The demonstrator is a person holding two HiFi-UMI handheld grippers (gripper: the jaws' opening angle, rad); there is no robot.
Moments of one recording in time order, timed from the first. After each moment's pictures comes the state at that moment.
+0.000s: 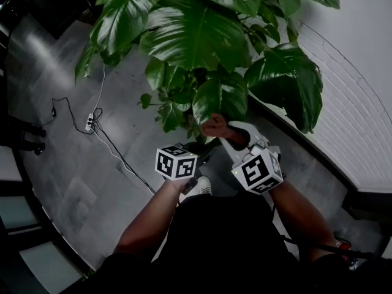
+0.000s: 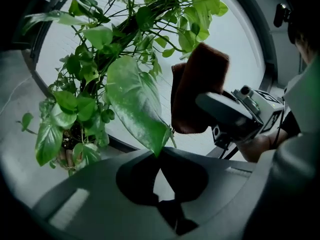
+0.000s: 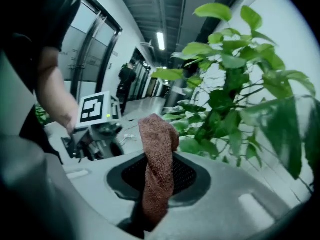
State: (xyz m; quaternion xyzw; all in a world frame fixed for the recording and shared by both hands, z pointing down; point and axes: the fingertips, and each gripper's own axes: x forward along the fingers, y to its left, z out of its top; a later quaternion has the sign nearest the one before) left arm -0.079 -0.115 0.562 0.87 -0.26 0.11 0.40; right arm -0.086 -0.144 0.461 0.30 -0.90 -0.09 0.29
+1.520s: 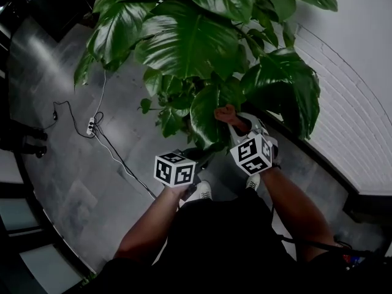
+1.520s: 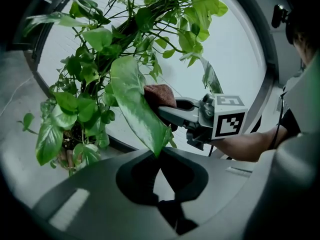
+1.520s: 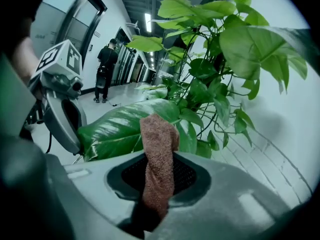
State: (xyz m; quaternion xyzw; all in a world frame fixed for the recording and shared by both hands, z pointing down) left arm -0.077 -0.117 0.559 0.87 -0.28 0.11 0.40; right arm -0.041 -0.215 0.530 0.38 -0.85 -0.07 0.36
